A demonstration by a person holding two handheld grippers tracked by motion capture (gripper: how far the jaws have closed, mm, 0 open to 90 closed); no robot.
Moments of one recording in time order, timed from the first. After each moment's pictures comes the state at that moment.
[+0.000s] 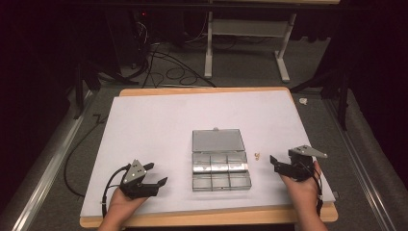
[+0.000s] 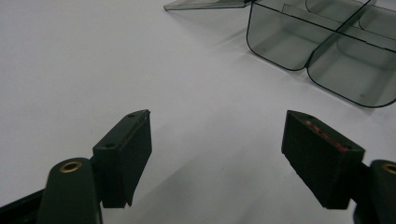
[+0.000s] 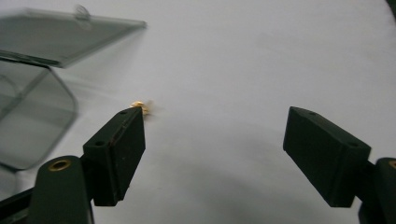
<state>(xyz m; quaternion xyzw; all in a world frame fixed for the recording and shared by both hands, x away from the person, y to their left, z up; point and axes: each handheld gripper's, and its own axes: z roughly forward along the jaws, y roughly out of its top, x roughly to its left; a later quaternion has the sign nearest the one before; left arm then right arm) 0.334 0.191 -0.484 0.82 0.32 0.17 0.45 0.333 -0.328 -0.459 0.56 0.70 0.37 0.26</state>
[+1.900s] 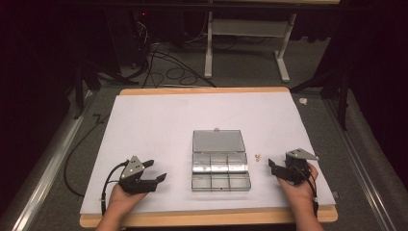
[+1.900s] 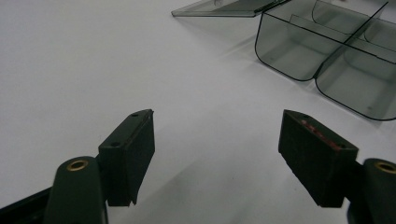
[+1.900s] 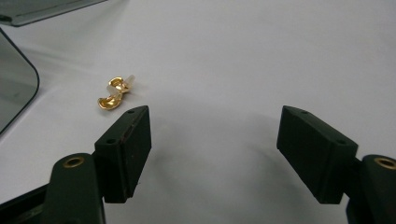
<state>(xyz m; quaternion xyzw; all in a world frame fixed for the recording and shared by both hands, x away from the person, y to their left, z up) 0.346 0.194 -0.484 0.81 0.32 0.16 0.46 0.335 -0.321 -0.481 0.56 0.71 0.32 0.28</state>
